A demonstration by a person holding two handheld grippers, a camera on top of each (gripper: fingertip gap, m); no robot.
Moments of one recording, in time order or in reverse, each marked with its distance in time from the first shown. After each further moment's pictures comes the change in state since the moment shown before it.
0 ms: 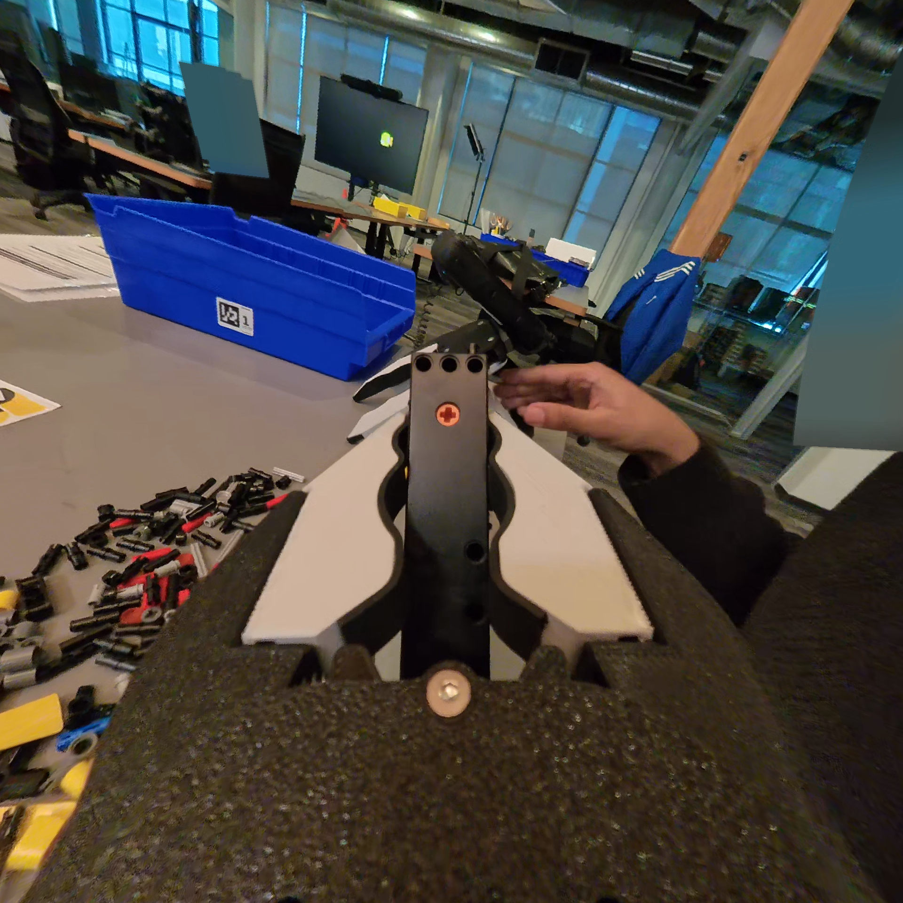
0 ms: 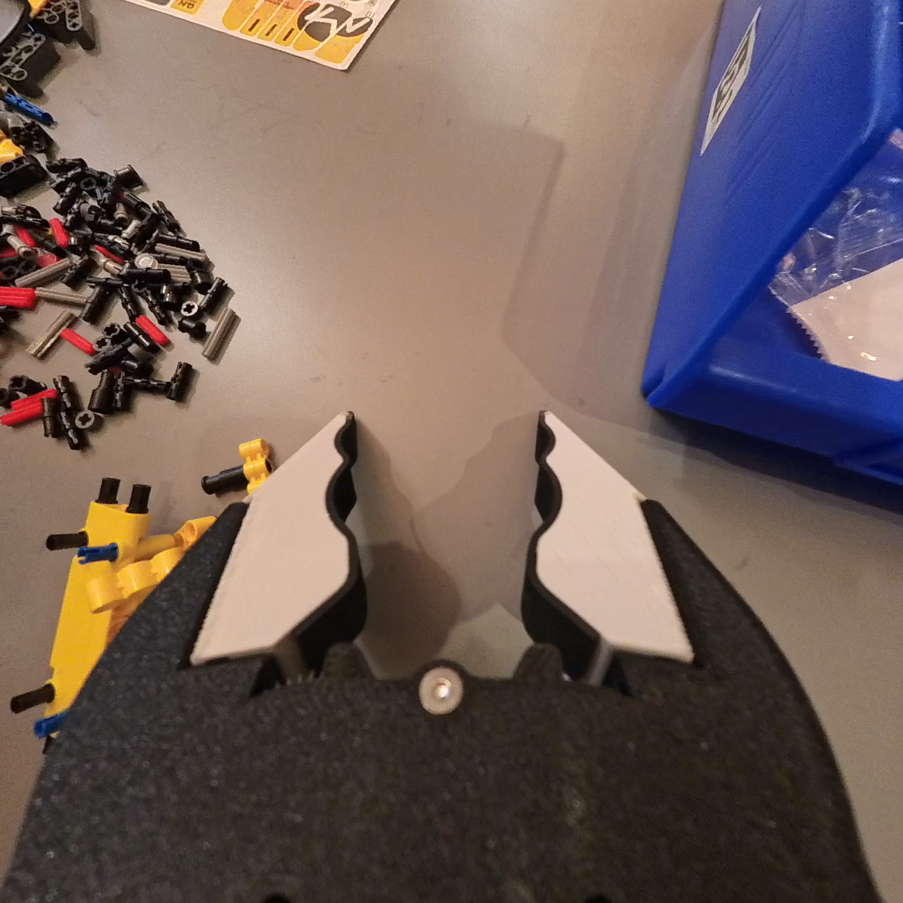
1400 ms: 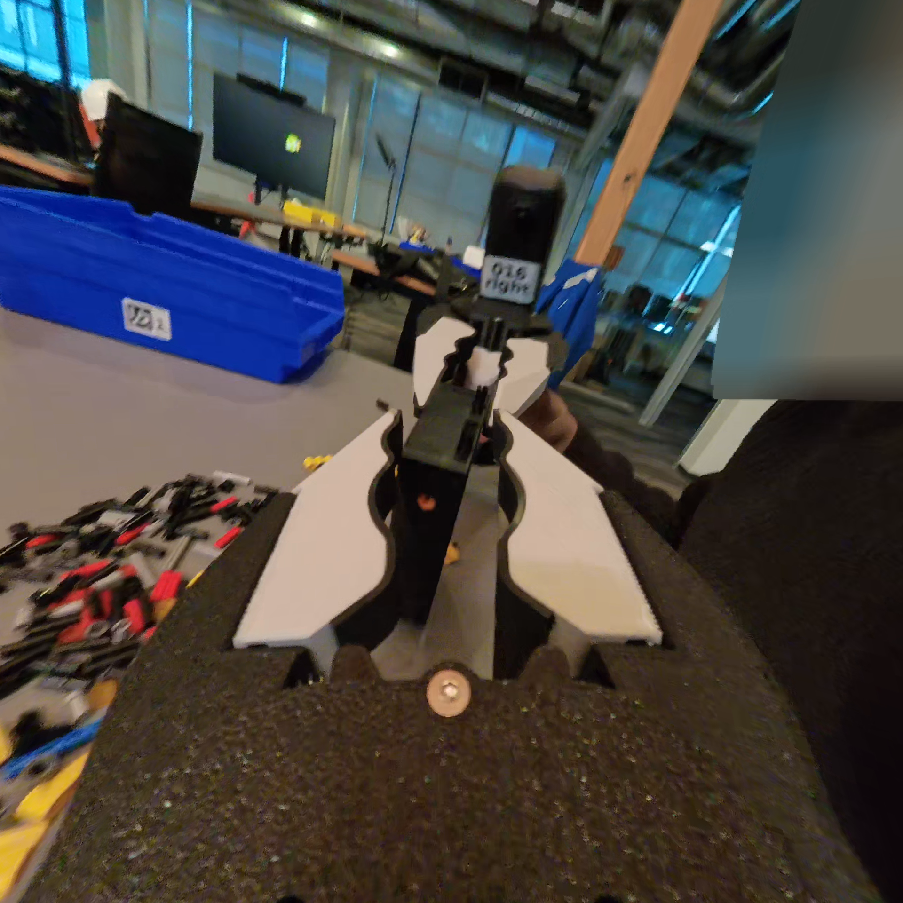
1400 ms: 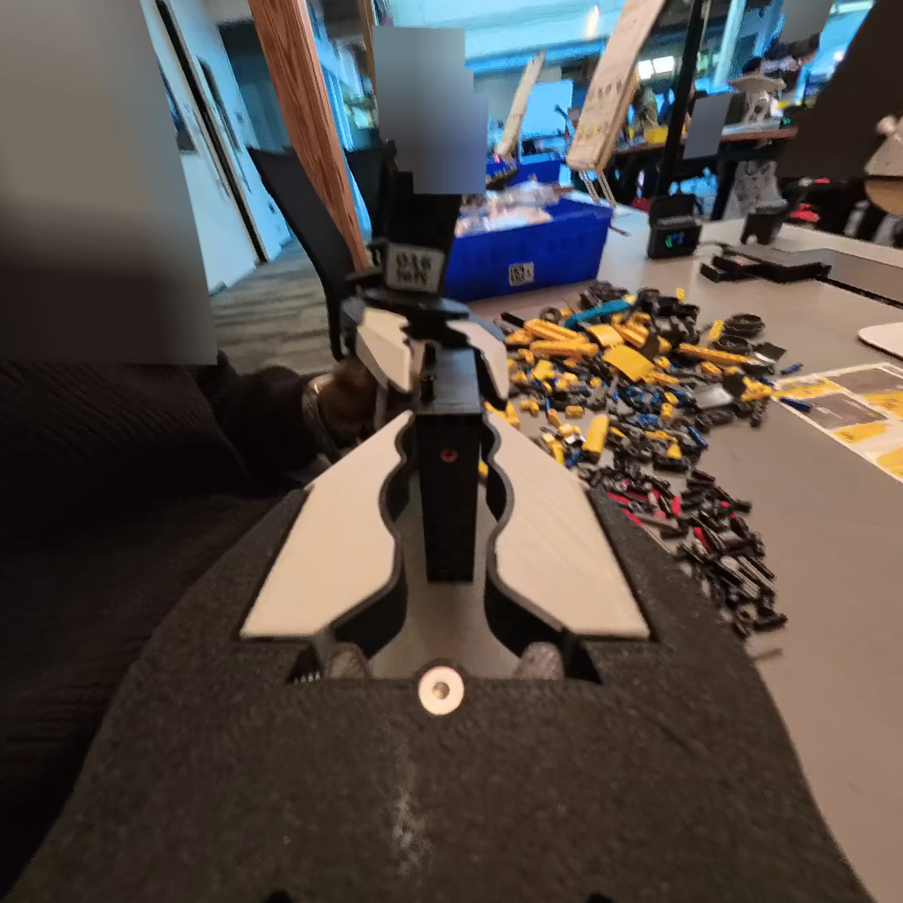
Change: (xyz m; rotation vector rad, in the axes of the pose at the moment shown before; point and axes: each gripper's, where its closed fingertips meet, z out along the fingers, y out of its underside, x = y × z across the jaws) left arm 0.017 0.002 -0.017 0.012 0.184 -0.030; right arm -0.211 -0.054 -0.125 0.497 -0.983 -0.333
